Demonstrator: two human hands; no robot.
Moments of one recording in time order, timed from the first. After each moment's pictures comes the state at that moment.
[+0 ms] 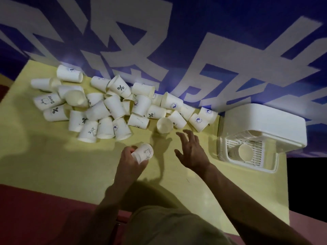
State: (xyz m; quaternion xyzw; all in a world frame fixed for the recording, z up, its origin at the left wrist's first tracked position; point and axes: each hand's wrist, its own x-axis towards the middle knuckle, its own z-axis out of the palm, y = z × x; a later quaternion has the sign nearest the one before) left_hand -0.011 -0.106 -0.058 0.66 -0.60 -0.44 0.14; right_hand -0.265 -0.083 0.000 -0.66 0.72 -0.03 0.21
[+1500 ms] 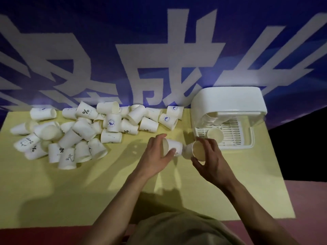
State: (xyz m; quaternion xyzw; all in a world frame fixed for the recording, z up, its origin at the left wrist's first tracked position) left_hand -0.192 -0.083 0.055 0.46 -0.76 -0.47 0.07; right_hand -0.384 0.059 0.055 -0.53 0.77 -0.30 0.20
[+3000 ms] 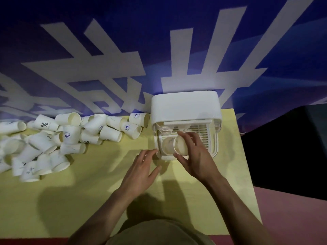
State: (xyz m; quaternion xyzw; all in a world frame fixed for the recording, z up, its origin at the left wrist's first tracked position) left_hand -0.326 -0.009 0.027 0.41 -0.85 -0.32 -0.02; right_hand -0.546 0.082 0.040 -0.54 0.75 -0.30 0.23
